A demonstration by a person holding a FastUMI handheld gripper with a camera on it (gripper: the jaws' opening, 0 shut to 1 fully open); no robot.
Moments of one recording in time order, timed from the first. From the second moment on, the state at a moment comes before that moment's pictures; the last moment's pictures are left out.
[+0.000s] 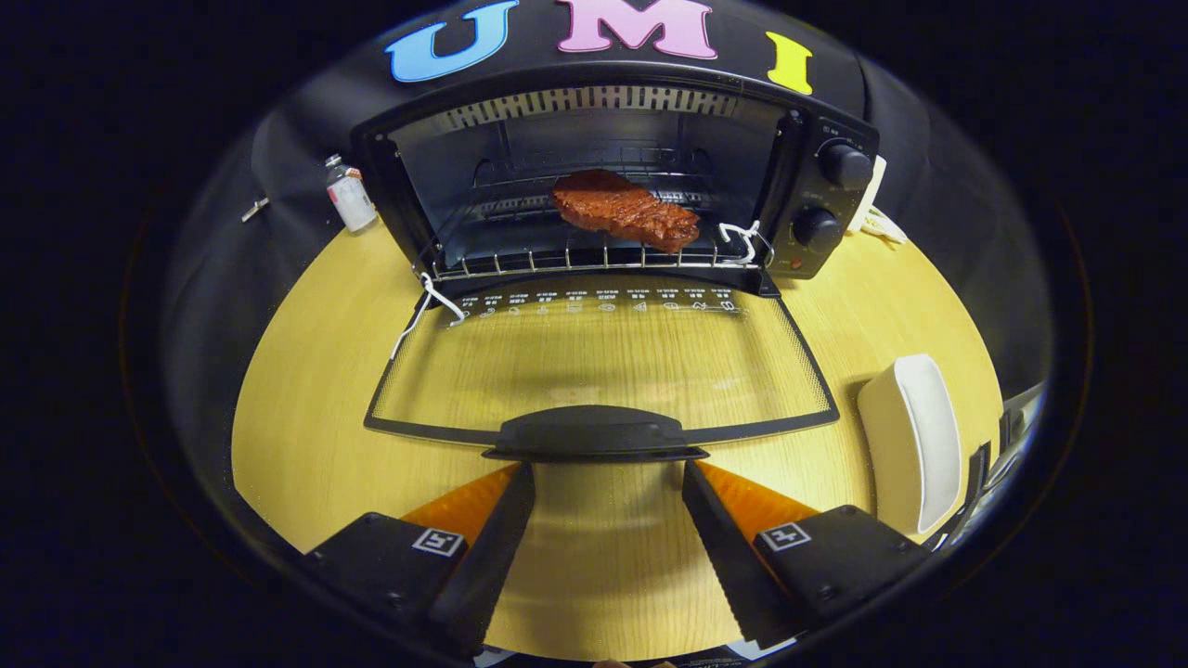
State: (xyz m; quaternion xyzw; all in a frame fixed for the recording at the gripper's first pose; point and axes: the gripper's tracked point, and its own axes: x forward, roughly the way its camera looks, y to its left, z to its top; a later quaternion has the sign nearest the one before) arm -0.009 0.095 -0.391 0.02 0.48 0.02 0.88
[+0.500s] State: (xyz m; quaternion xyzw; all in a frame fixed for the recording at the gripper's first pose) arm -0.009 0.096 -0.358 0.03 0.45 0.02 0.89
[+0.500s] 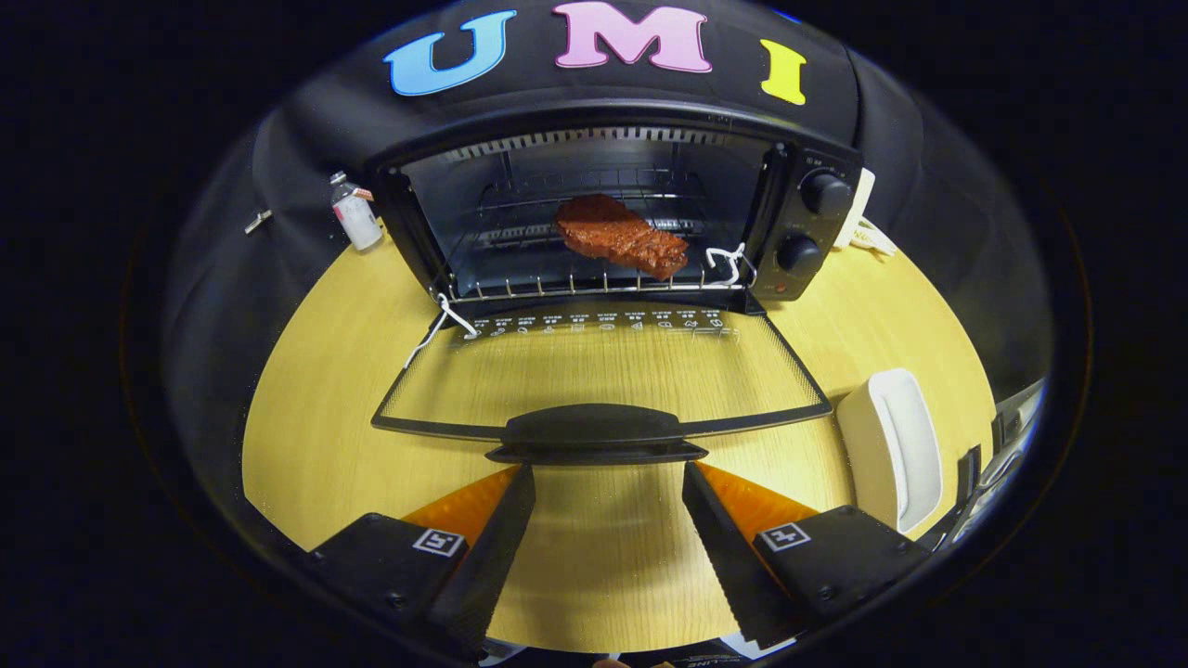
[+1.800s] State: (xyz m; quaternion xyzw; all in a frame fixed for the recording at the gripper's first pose) arm 0.046 0.085 -0.196 0.06 0.26 0.04 0.96
